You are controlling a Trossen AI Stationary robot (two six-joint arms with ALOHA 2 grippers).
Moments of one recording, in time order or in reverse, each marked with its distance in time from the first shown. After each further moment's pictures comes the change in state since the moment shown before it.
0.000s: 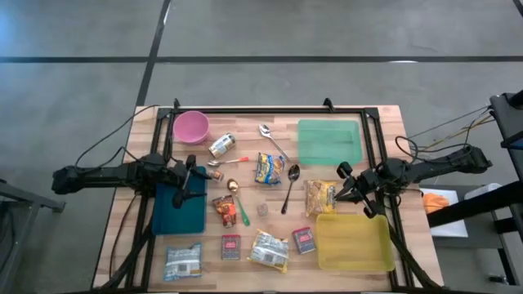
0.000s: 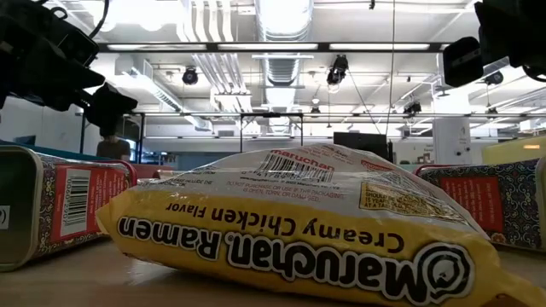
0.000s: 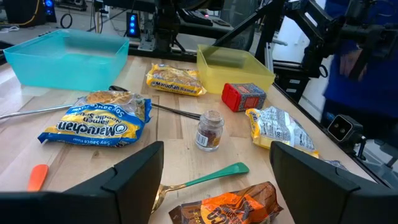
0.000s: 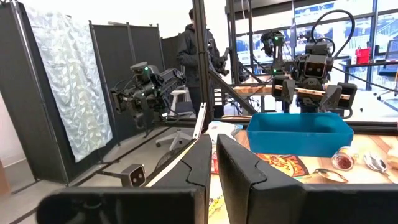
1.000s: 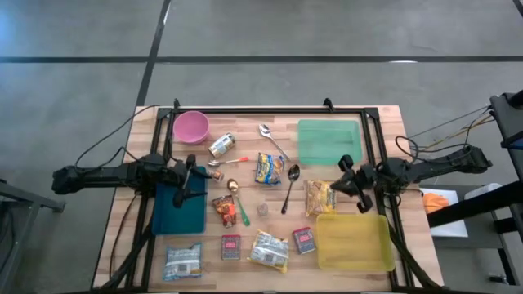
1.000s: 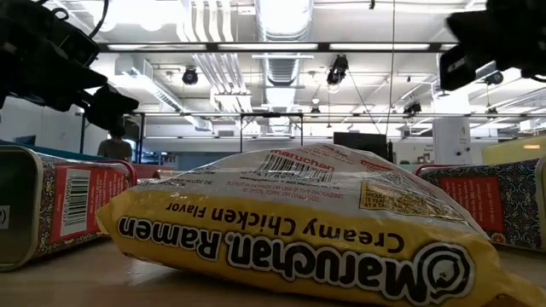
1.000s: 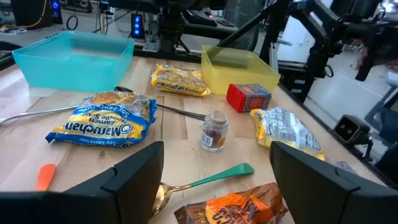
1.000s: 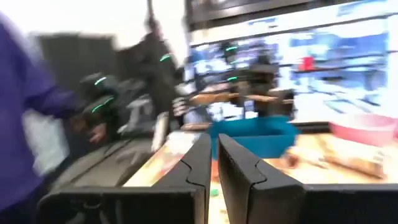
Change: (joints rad) left arm 0.001 0.000 -0.002 0.016 -0.018 -0.034; right arm -0.001 0.000 0.000 0.030 0.218 0.012
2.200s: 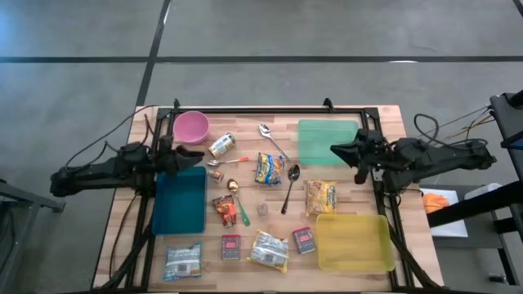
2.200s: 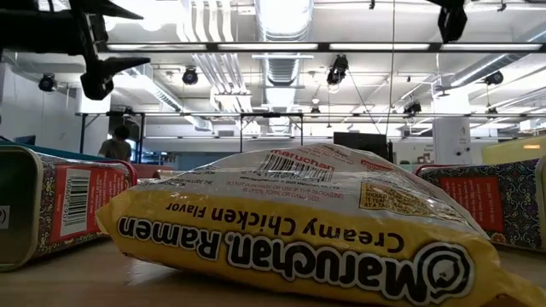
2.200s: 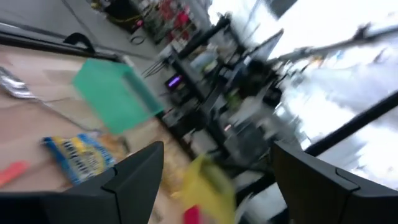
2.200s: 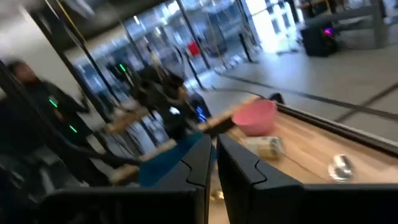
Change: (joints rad) left arm 0.045 0.030 0.243 -0.026 -0.294 -0.704; right arm 0.000 0.189 0.626 -0.642 0.469 0.281
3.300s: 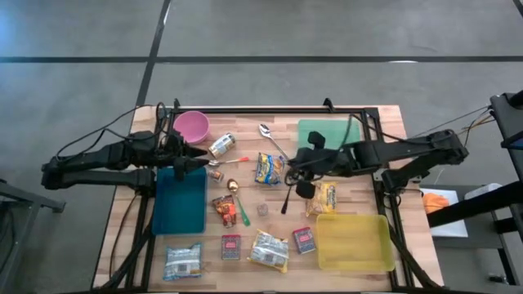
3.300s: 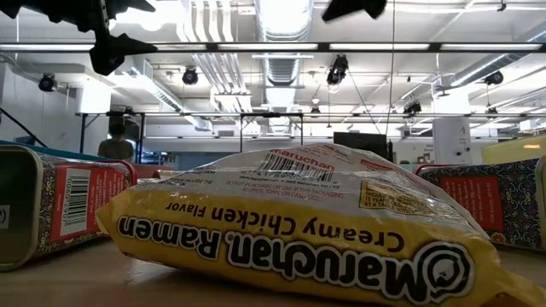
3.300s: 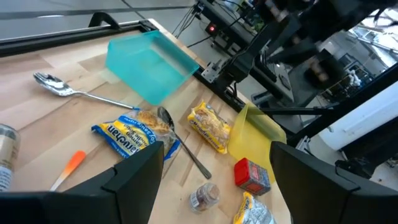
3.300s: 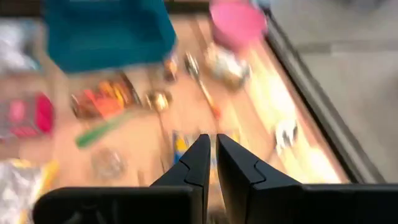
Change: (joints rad) left arm 0.003 0.297 0.322 -0.307 0.047 0.217; right arm -0.012 0.807 0.688 -0.596 0.004 -0.256
